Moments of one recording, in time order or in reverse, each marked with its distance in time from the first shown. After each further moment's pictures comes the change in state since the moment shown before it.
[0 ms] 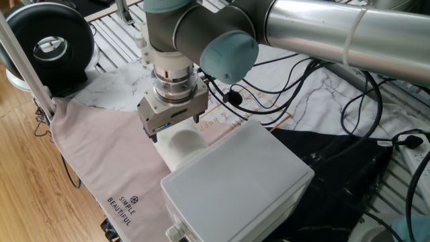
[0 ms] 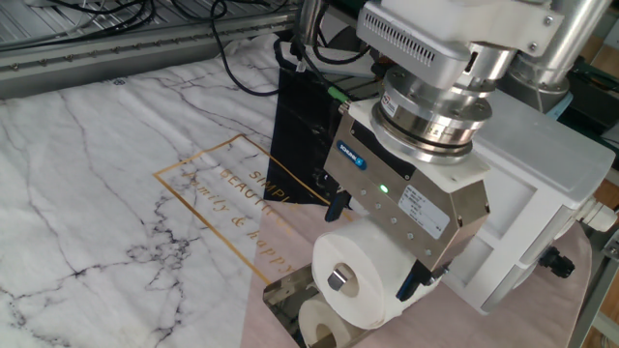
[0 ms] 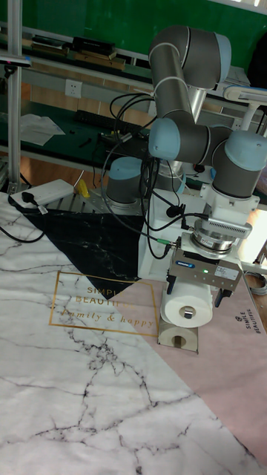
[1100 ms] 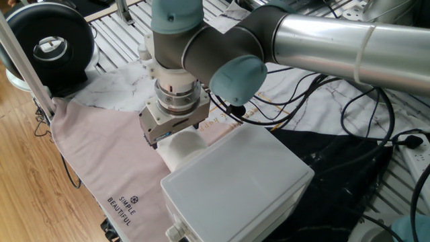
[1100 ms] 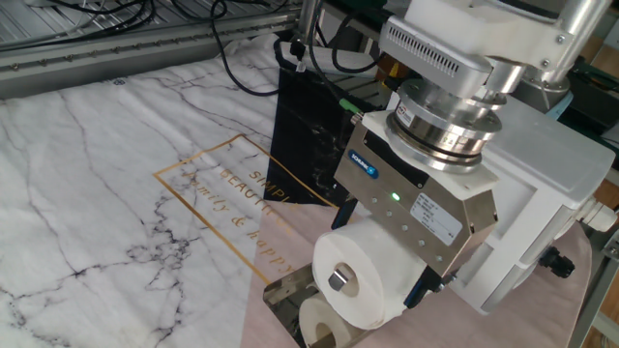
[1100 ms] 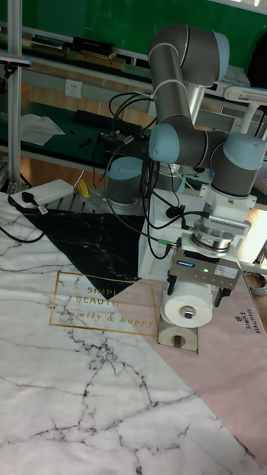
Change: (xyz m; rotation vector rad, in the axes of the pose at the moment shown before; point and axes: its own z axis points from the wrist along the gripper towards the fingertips) arm 0.012 0.002 0.011 -0.001 -0.055 -0.030
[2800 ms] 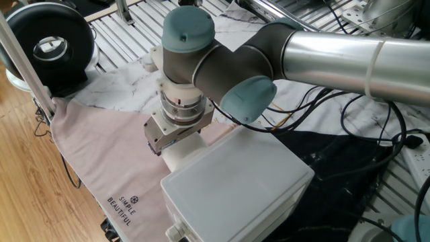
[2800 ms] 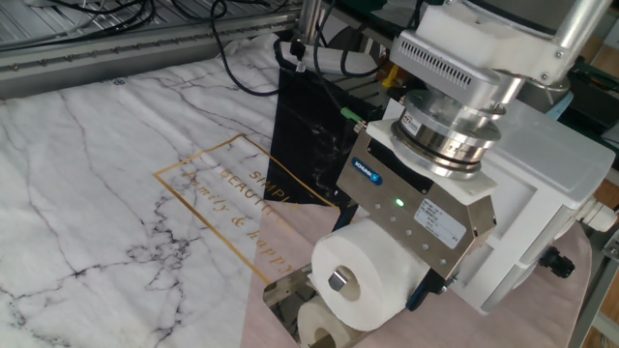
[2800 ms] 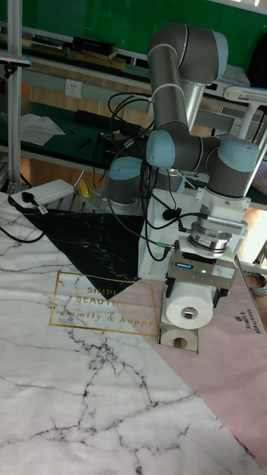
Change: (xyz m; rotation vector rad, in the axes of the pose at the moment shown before) arm 0.006 0.000 0.012 -0.007 -0.046 -0.046
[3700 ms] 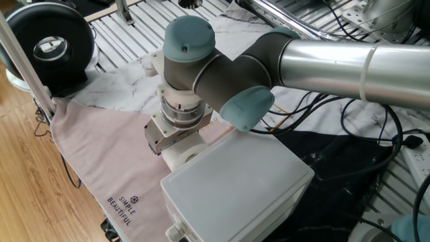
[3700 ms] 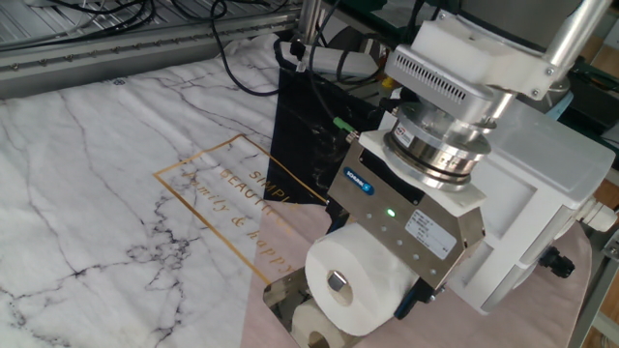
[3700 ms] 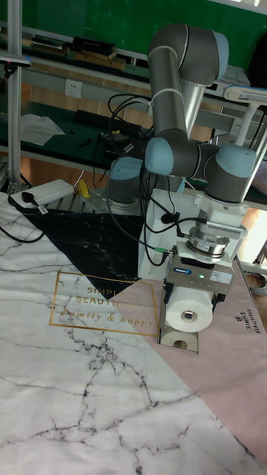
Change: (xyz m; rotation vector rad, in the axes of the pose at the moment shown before) arm -0.007 -0.003 0.014 0.012 -0.033 -0.022
